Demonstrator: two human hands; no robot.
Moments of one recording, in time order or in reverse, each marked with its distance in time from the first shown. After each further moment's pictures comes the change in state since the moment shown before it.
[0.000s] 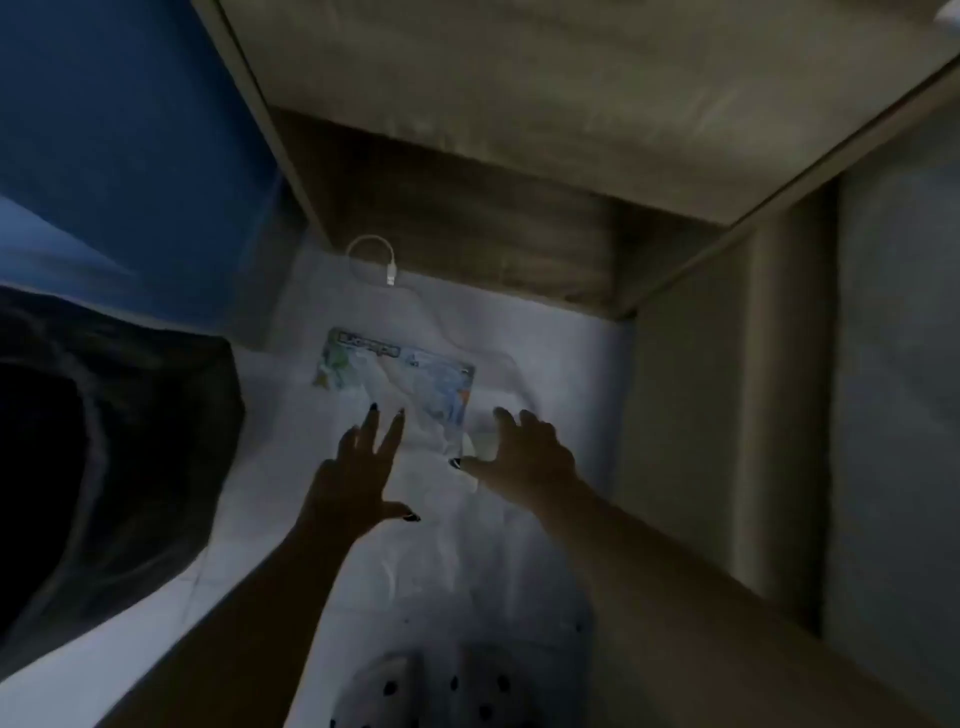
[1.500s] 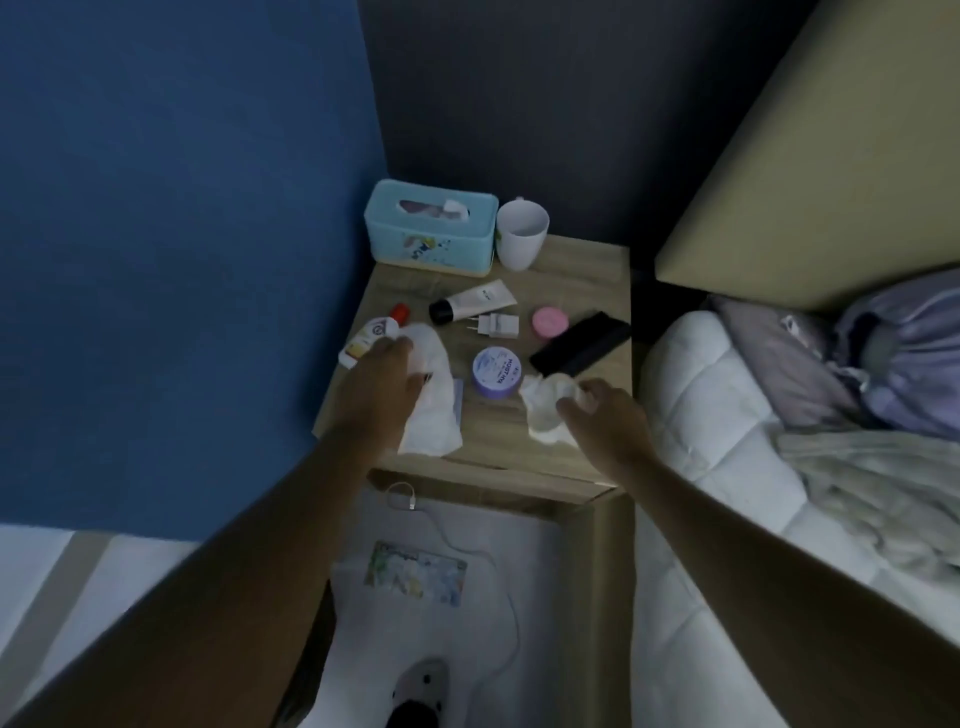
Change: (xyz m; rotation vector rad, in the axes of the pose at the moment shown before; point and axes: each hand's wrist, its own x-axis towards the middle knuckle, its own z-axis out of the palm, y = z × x) left_hand -0.108 0.168 -0.545 -0.199 0.628 0.077; right_hand -0.181 -0.063 -0.470 0.476 0.561 -0.022
